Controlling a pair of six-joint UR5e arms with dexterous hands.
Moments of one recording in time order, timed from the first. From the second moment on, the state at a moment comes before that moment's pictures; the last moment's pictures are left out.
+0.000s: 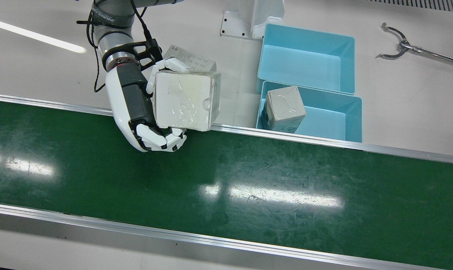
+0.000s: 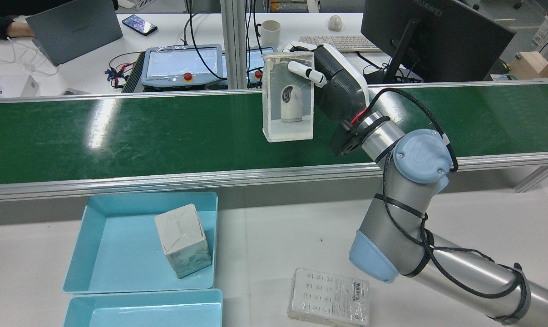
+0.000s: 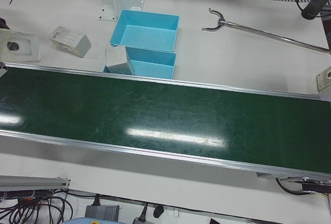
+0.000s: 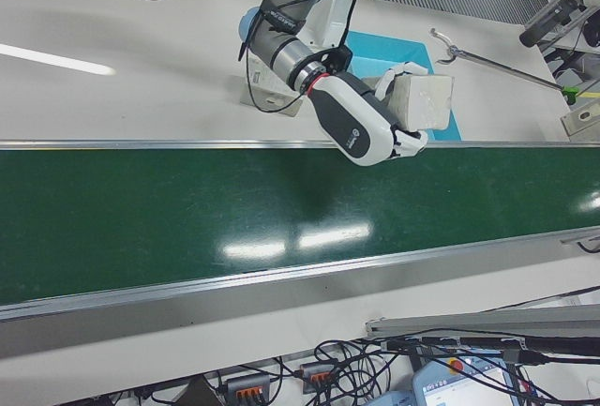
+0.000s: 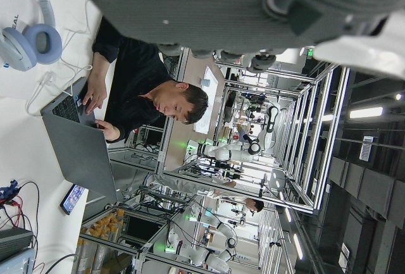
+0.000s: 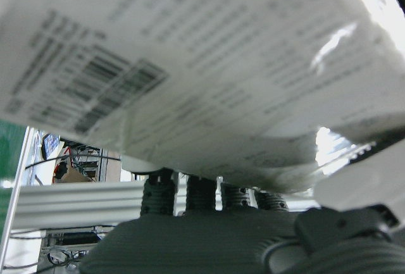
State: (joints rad) left arm -1.82 -1.81 -1.72 0.52 1.92 -0.16; right arm 0.70 -0.95 1.85 -3.46 -1.05 -0.30
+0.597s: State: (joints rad) left arm -1.82 -1.81 -1.72 0.52 1.92 -0.16; right arm 0.44 -0.88 1.92 -3.44 -0.83 -0.50
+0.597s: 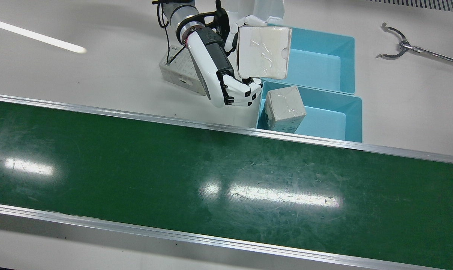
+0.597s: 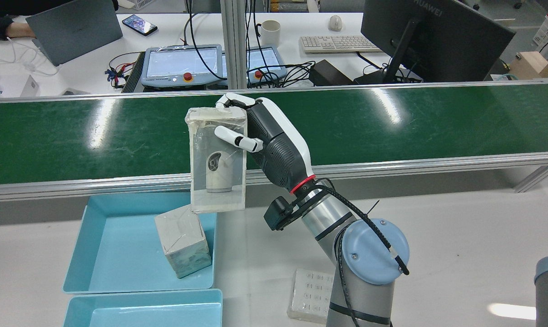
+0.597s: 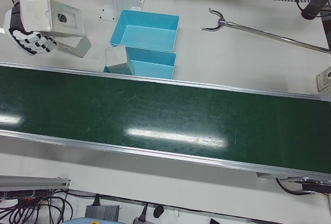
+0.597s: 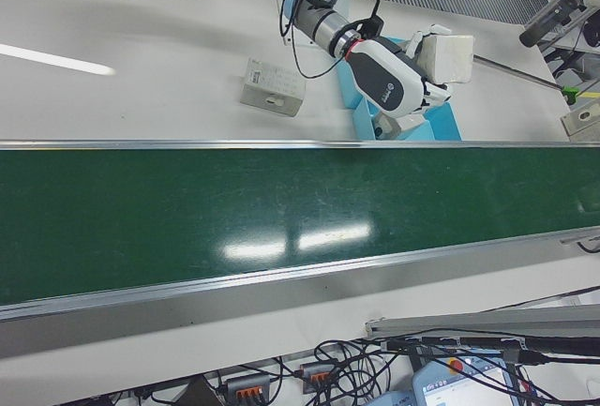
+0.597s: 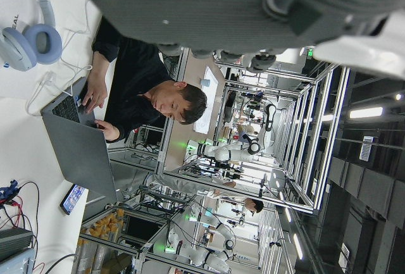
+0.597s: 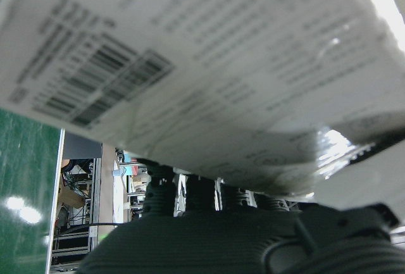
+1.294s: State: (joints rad) left arm -1.82 -1.81 -1.72 0.52 1.92 -0.16; right arm 0.22 -0.86 1.92 -3.30 -0.74 -0.69
